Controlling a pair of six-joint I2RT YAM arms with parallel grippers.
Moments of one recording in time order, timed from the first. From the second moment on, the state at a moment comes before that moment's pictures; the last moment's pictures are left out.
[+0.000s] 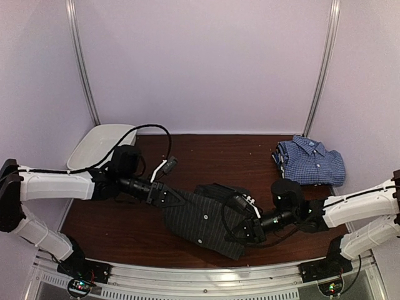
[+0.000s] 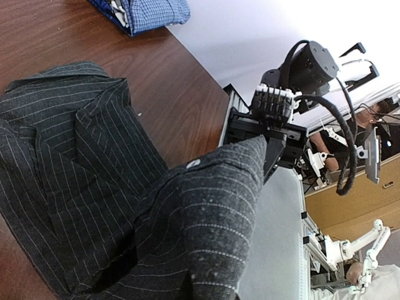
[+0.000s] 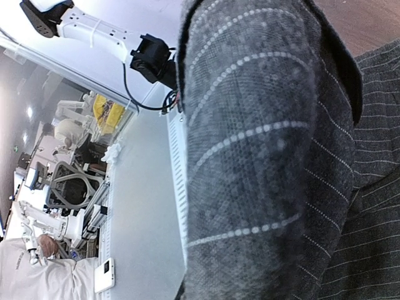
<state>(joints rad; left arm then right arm) -0.73 1.42 0.75 0.14 0.89 -0.46 0.97 1.25 0.45 0.32 -0.71 0.58</state>
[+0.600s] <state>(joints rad) -0.75 1.39 0.84 -0.04 0.84 -0.45 0.93 1.24 0.43 0.41 -0.72 0.79</state>
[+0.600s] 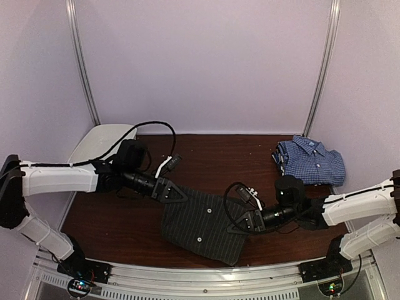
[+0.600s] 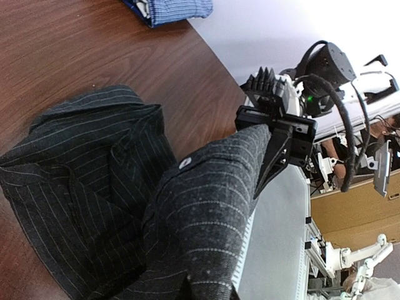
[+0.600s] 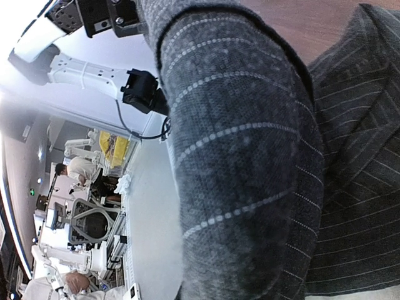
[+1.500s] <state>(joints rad) -0.66 1.98 1.24 -0.15 0.73 -0.33 0.57 1.53 0.50 0.31 -0.79 0.66</state>
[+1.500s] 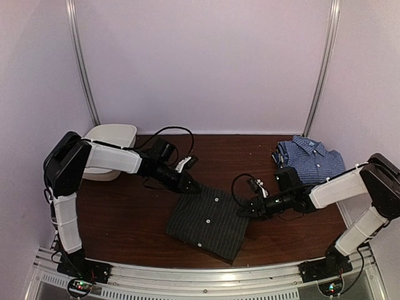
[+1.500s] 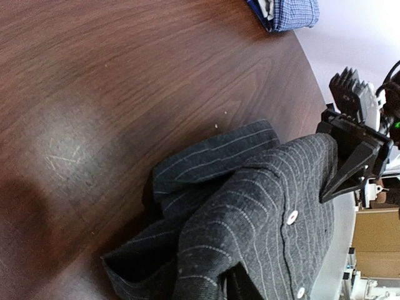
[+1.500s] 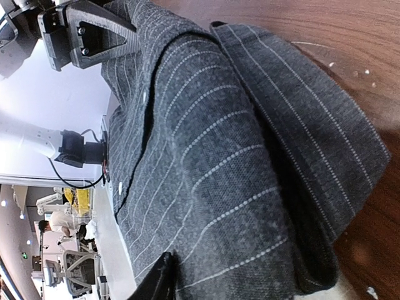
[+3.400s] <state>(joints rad) -0.97 1.71 0.66 0.33 0.13 -0.40 0.84 1.46 0.59 -0.01 -0.29 0.48</state>
